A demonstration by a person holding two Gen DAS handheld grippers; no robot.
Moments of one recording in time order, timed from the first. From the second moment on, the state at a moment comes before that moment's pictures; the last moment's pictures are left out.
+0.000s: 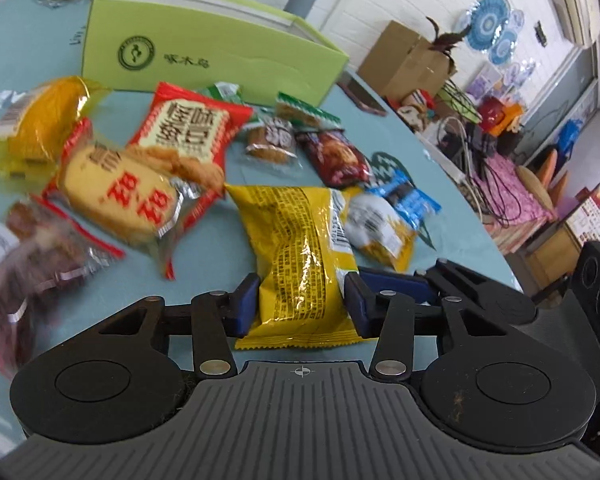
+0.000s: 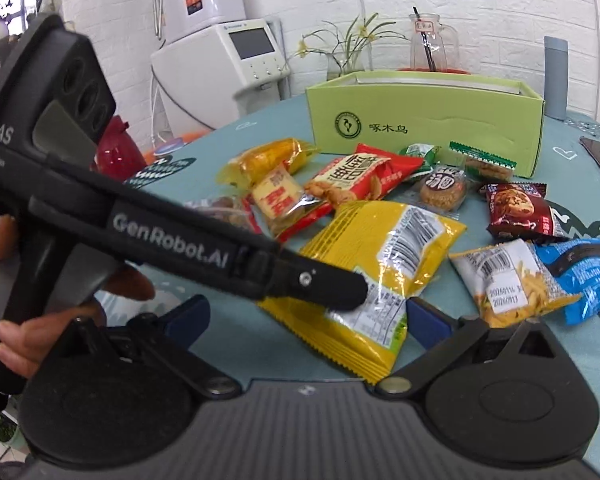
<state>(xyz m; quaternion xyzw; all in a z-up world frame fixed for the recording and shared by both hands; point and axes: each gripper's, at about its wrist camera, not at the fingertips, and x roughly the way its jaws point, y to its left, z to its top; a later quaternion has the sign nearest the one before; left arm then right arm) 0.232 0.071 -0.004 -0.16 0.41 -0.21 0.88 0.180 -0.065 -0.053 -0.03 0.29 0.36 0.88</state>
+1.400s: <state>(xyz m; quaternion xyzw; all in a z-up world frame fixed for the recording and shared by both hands) 0.486 0.068 0.094 -0.16 0.33 -0.22 0.90 0.417 -0.051 0.039 -0.10 0.20 0.32 0.92</state>
